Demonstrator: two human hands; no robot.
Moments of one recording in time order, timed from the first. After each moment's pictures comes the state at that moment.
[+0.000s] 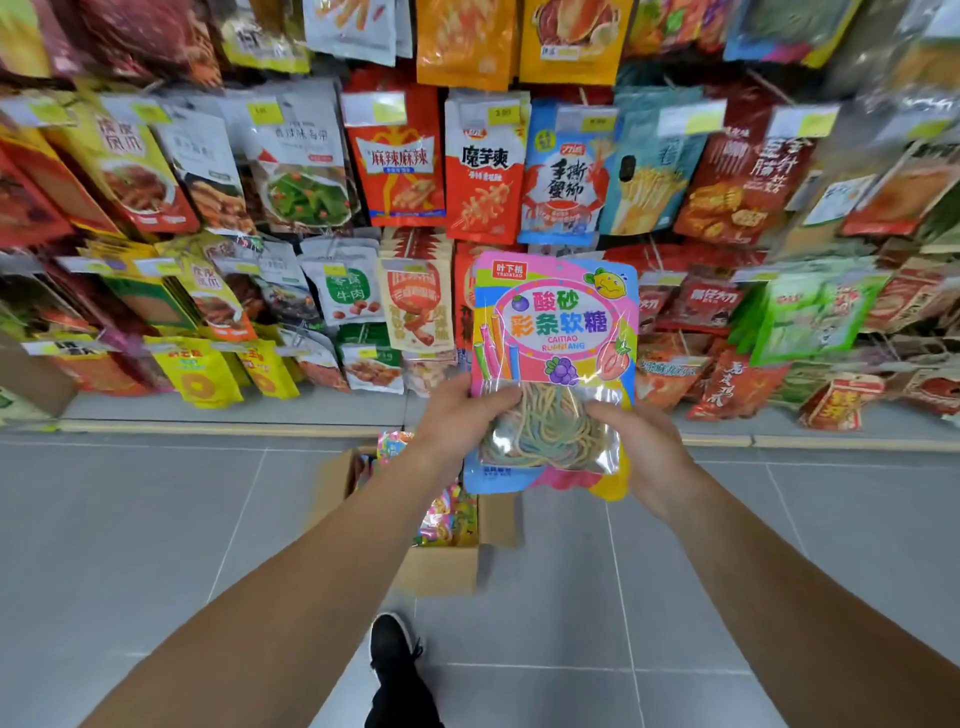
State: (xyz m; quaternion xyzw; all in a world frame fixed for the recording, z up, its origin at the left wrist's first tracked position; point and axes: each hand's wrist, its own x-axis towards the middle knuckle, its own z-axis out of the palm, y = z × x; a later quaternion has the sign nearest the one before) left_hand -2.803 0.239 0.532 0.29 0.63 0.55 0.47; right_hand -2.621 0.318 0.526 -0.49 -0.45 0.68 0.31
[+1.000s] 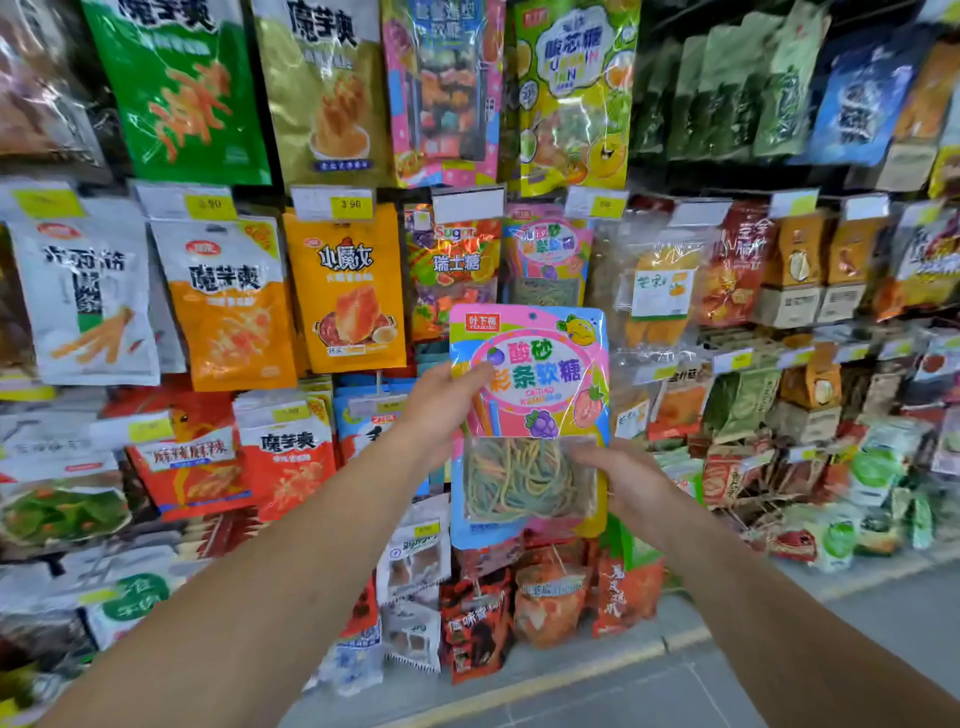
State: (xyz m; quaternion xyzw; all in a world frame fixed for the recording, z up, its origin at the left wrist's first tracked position) left_hand -2.726 0.587 0.735 0.41 0.50 0.60 0.46; right_hand -2.513 0.634 0.653 -0.48 -0.50 0.61 0.38
